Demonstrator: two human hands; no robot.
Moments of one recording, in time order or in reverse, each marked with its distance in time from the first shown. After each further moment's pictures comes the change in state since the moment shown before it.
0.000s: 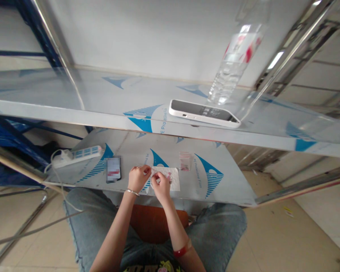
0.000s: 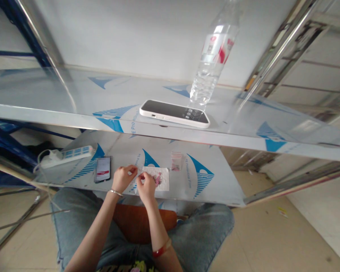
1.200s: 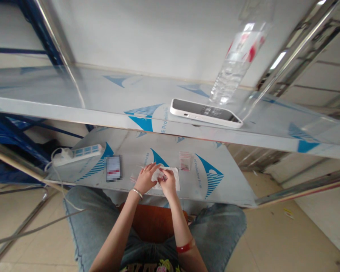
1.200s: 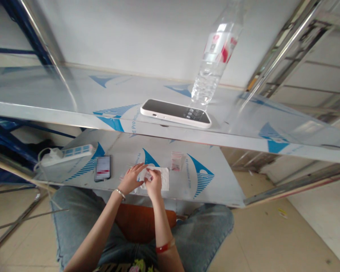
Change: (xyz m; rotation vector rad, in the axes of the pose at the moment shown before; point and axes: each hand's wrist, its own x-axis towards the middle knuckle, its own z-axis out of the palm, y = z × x) left_hand -0.004 0.011 0.017 -0.102 -0.238 0.142; right_hand 0.013 0.029 -0.013 0.132 0.075 0.054
